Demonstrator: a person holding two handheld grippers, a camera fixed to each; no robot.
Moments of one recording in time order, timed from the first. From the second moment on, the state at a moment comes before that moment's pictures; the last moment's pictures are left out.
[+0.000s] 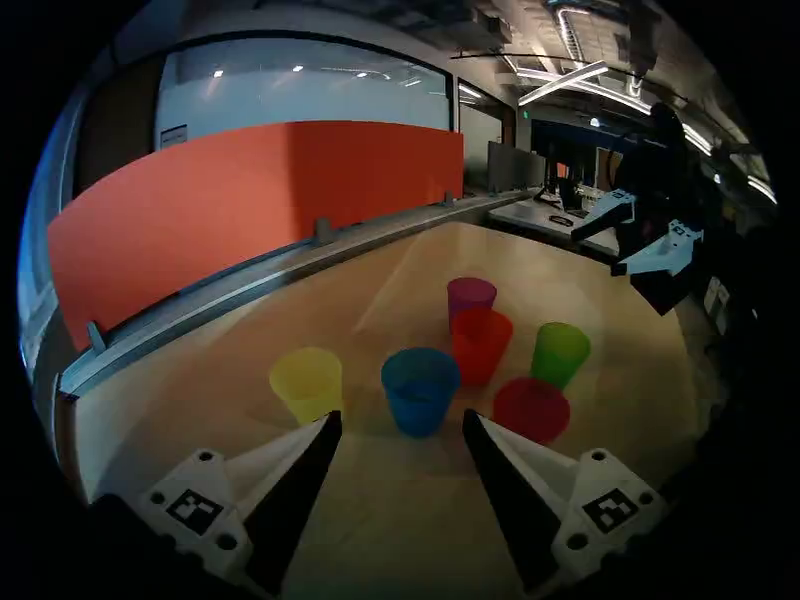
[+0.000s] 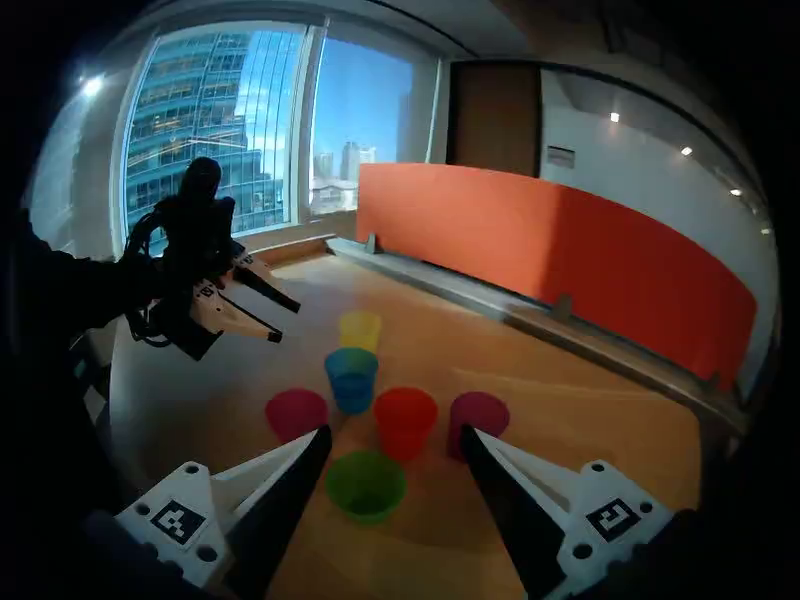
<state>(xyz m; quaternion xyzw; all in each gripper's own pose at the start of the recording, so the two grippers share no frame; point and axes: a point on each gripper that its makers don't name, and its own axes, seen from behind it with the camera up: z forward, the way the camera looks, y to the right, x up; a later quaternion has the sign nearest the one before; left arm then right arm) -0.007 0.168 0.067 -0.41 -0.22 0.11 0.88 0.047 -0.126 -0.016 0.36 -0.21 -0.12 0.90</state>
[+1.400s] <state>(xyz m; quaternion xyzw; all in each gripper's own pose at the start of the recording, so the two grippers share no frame) -0.067 0.217 0.089 -0.44 -0.26 0.14 0.84 -0.041 -0.132 -0.039 0.36 -0.27 -0.14 0.88</state>
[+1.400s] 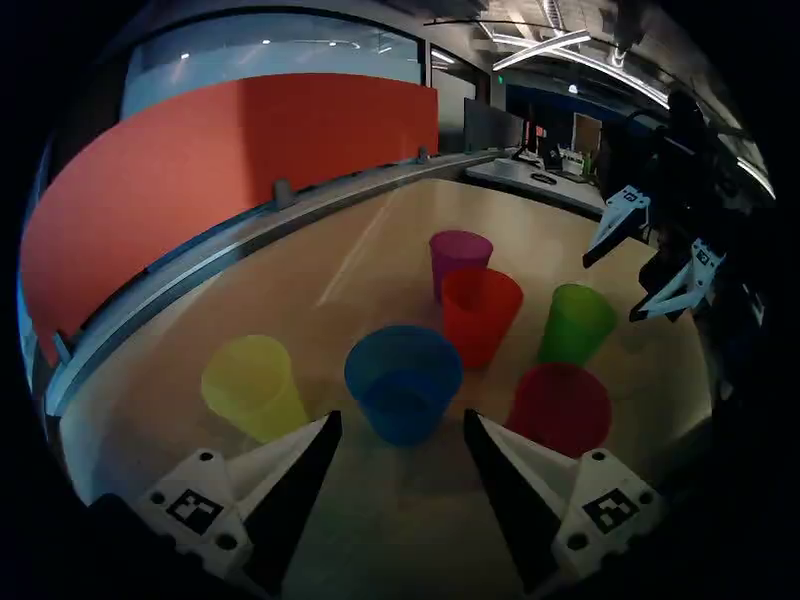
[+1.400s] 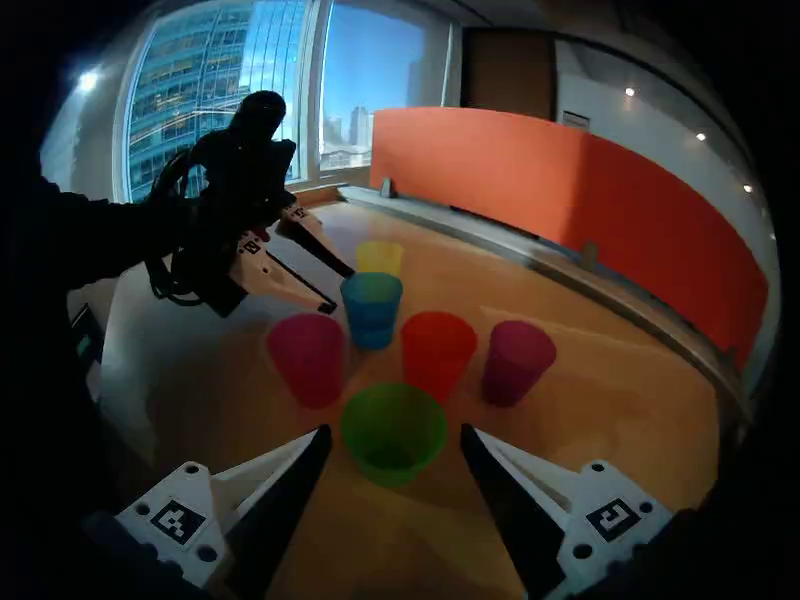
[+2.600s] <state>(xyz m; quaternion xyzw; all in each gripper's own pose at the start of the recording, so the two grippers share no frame) -0.080 0.247 0.110 -0.46 -0.27 0.16 0.83 -0.085 -0.151 -0.022 0.37 -0.28 -0.14 0.87</state>
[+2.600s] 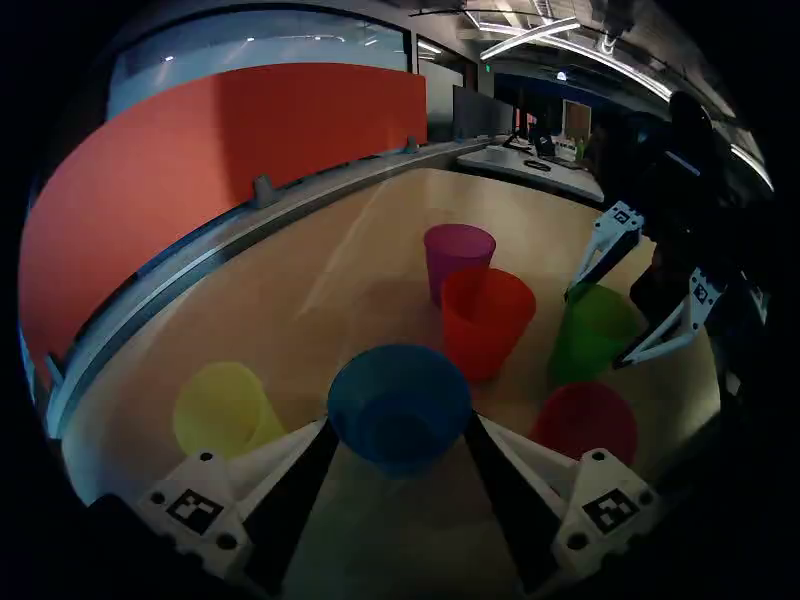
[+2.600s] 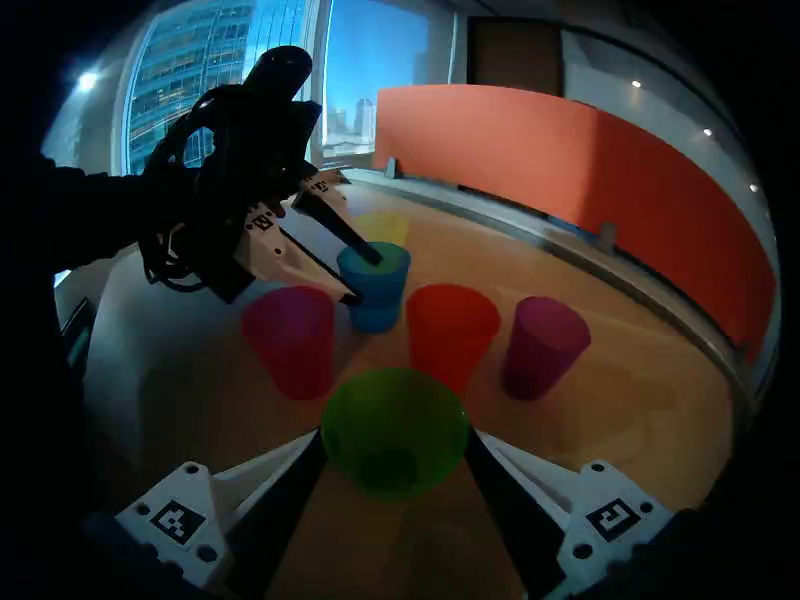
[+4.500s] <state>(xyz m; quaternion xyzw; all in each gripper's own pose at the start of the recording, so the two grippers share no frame) -0.050 0.246 0.104 -0.44 -0.25 0.12 0.85 -0.056 -0.152 -0.016 0.37 -0.26 -0.15 0.88</state>
